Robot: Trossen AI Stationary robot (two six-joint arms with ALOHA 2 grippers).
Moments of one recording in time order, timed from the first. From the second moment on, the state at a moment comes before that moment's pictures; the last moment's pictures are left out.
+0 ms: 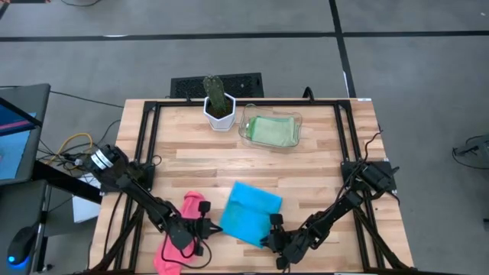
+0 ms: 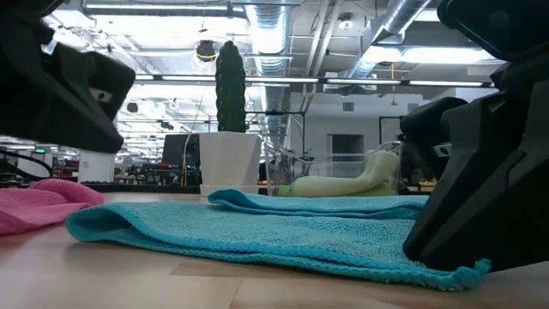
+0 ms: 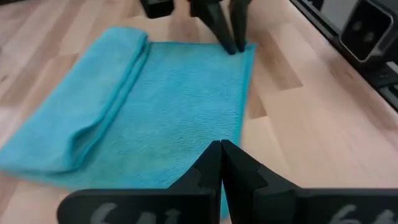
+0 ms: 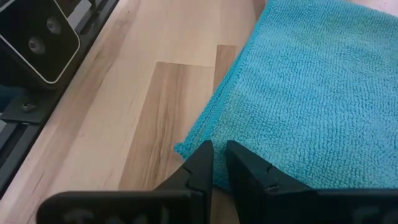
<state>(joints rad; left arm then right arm) -0.78 1.77 0.68 0.45 -0.63 -0.28 0.77 2.08 0.98 0.30 0.48 0.38</state>
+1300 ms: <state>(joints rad) -0.68 1.98 0.67 0.71 -0.41 -0.29 0.77 2.08 0.98 0.29 0.48 0.39</state>
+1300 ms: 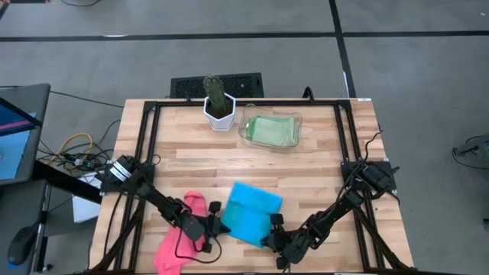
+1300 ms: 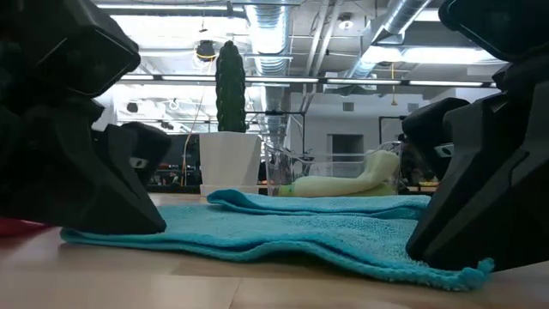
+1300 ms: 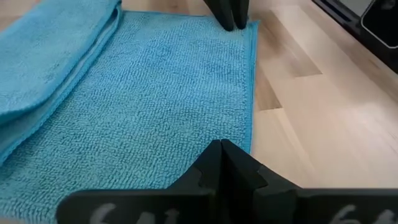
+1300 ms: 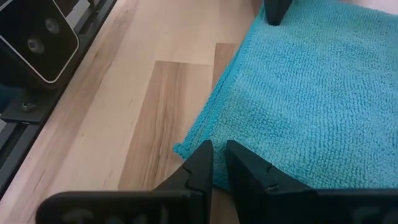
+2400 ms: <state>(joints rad) -0.71 1.98 0.68 0.70 -0.50 -0.29 0.83 2.00 1.03 0.30 0.50 0.29</state>
